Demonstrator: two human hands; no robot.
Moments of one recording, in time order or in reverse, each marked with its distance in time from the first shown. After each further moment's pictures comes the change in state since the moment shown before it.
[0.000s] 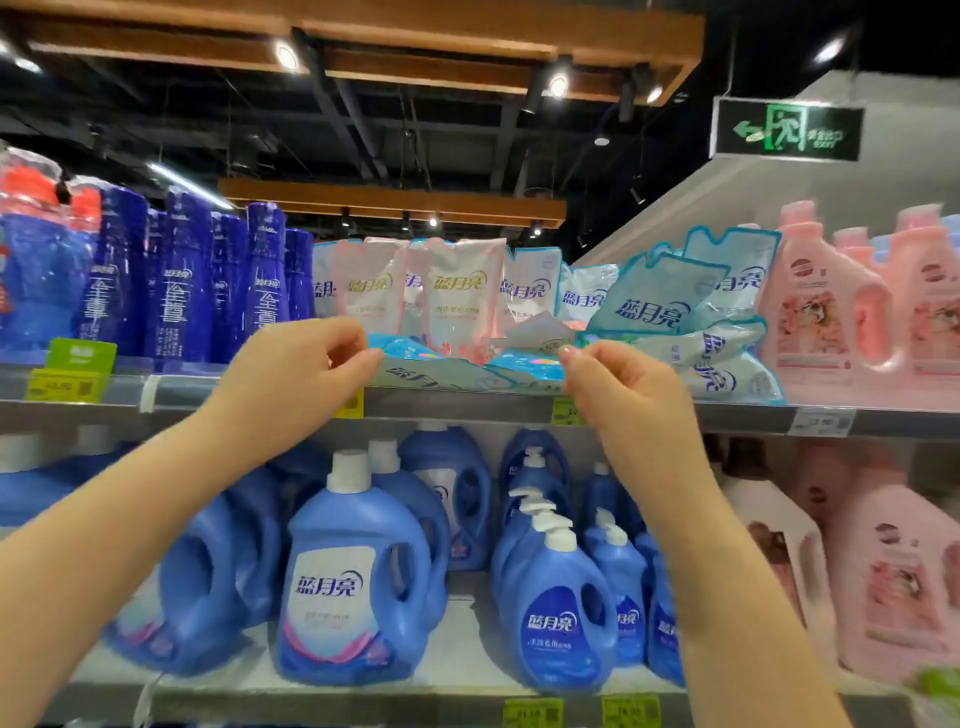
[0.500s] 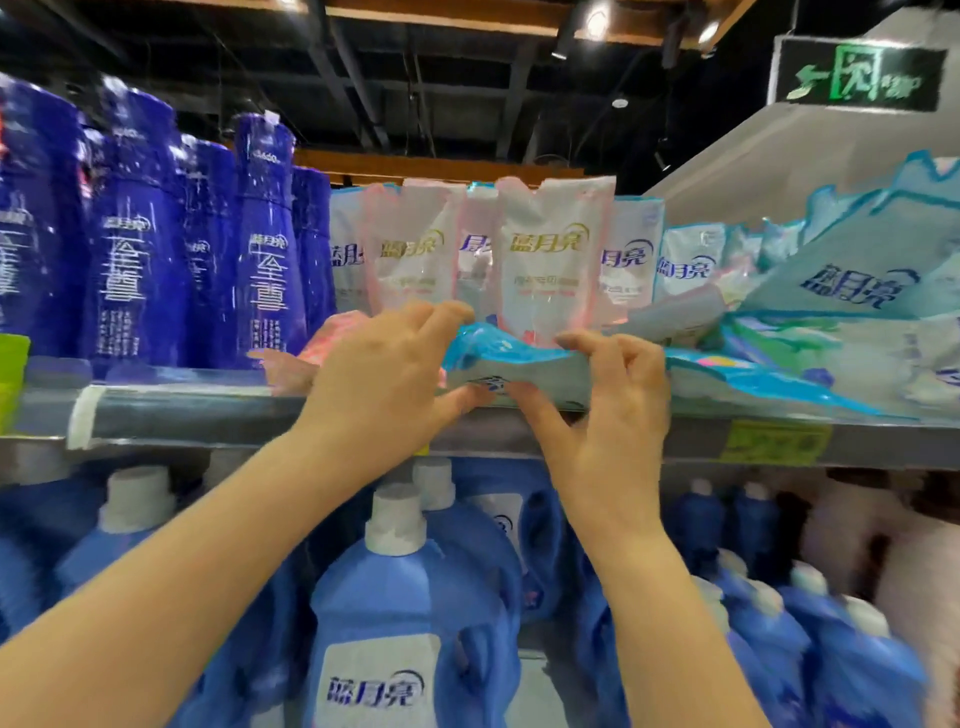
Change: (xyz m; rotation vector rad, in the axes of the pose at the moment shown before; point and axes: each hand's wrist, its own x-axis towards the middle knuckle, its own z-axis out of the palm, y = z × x) left_hand 0.084 -0.115 0.099 0.203 0.021 0.218; right_hand 0.089 0.133 0.173 -0.430 0.352 -0.281
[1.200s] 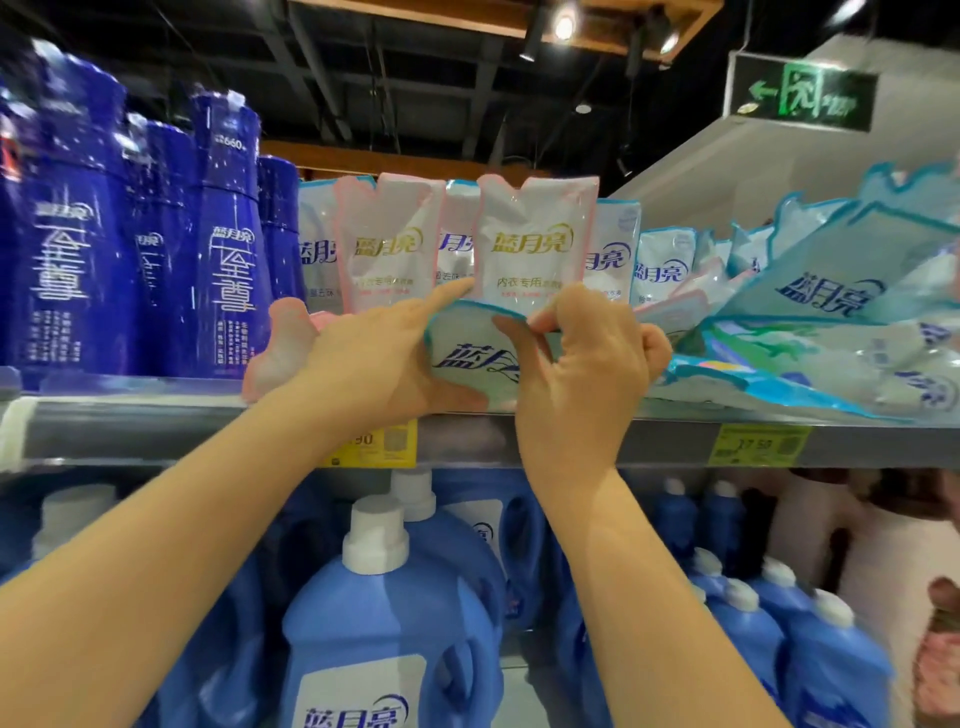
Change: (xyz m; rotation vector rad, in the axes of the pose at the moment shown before) left_hand 0.035 -0.018 0.011 0.105 -0.266 -0.071; right_hand 0.029 -0.019 0.030 -0.139 0.353 -0.183
